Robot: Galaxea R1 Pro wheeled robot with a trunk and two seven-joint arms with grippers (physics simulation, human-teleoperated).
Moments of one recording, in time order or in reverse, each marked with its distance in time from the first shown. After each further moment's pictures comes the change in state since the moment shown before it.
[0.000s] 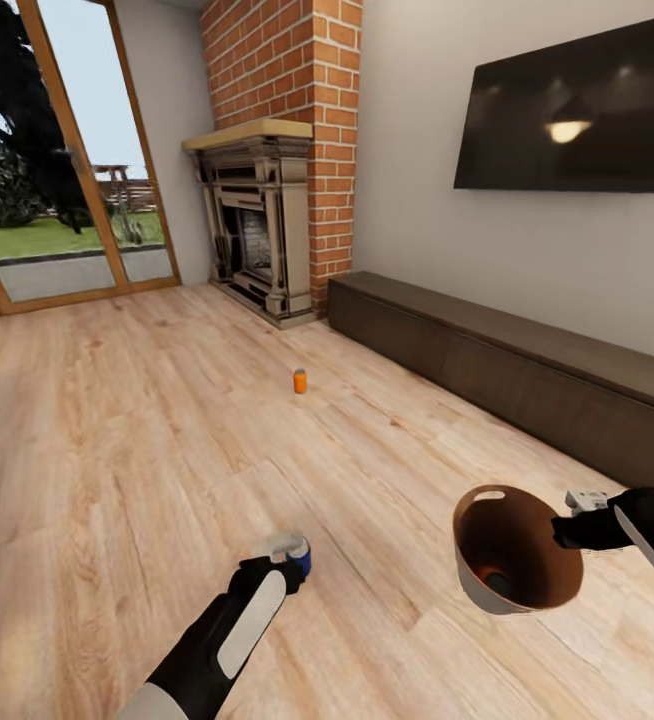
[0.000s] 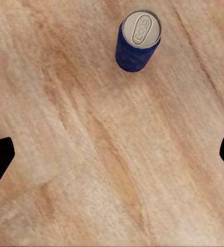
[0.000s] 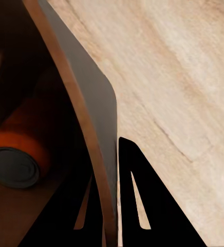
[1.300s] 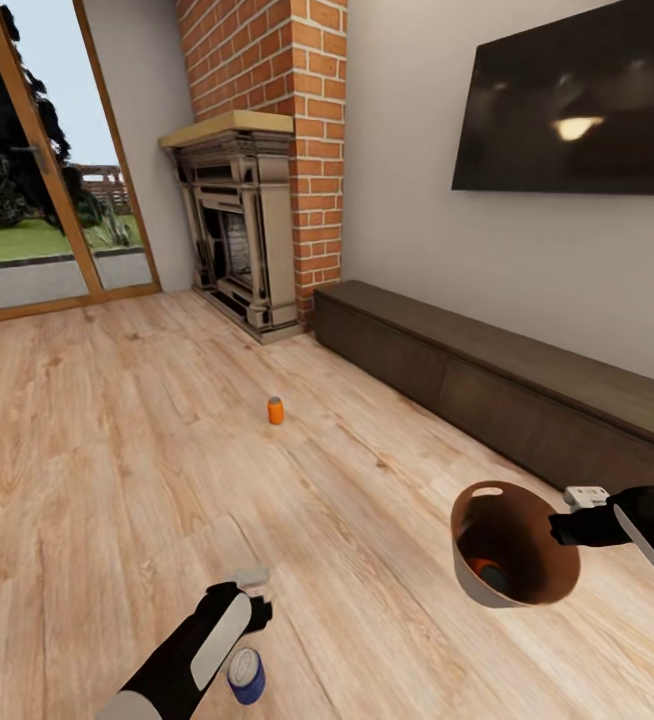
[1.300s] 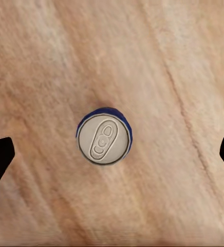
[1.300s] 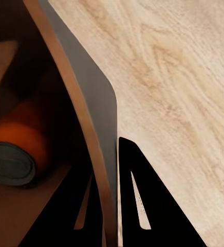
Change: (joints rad) left arm 0.001 0.079 0.069 0.211 -0.002 -0.016 -0.129; right arm 0.000 0.000 -0.001 -0.011 -0.015 -0.010 0.001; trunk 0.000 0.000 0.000
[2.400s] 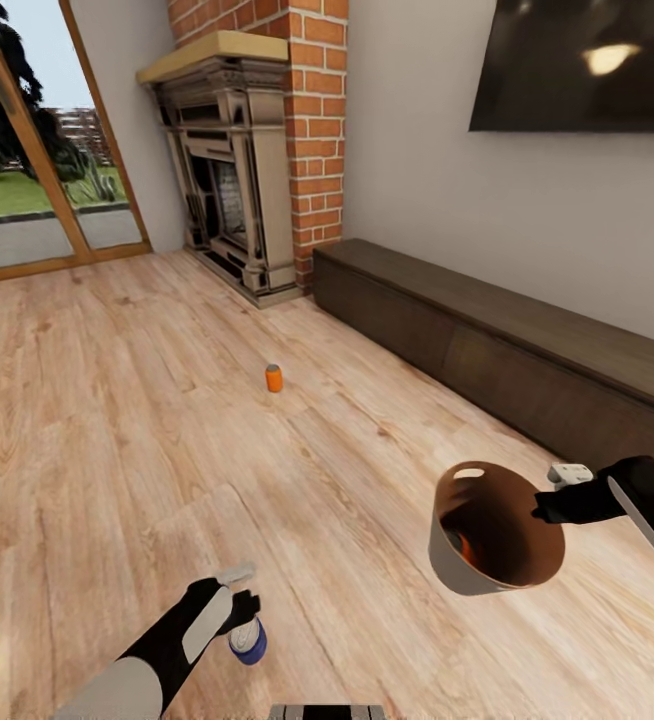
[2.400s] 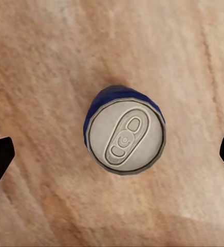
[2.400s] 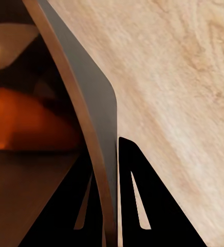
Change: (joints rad) left arm -0.109 0.029 0.055 0.269 -0.012 -0.114 -0.213; right arm 0.000 -0.017 0.002 -0.228 0.010 0.209 0.132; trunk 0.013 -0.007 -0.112
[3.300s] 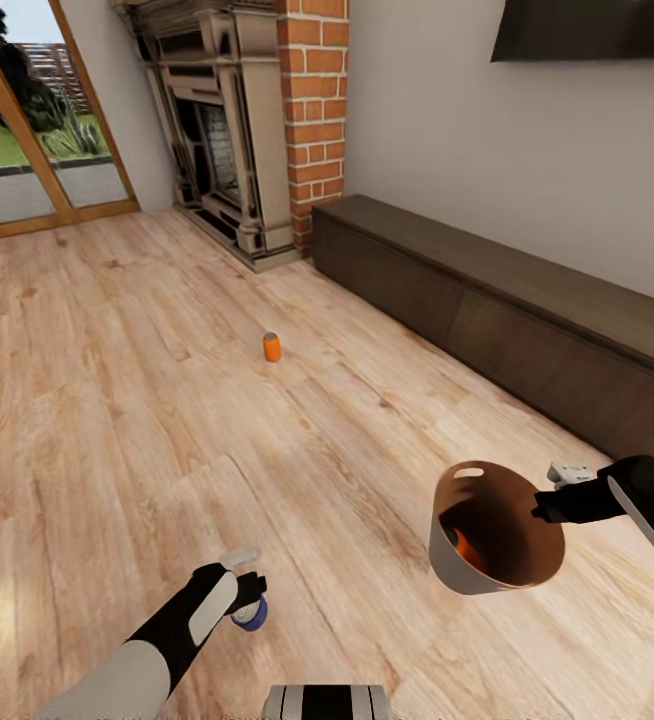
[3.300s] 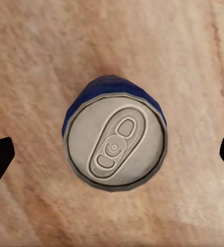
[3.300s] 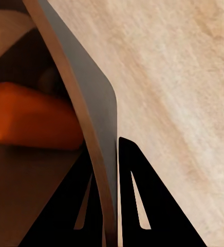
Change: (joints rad) left arm -0.038 -0.013 0.000 -0.001 0.000 -0.025 -0.015; right arm 0.000 0.000 0.001 -0.004 0.002 -0.001 0.001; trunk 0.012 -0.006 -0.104
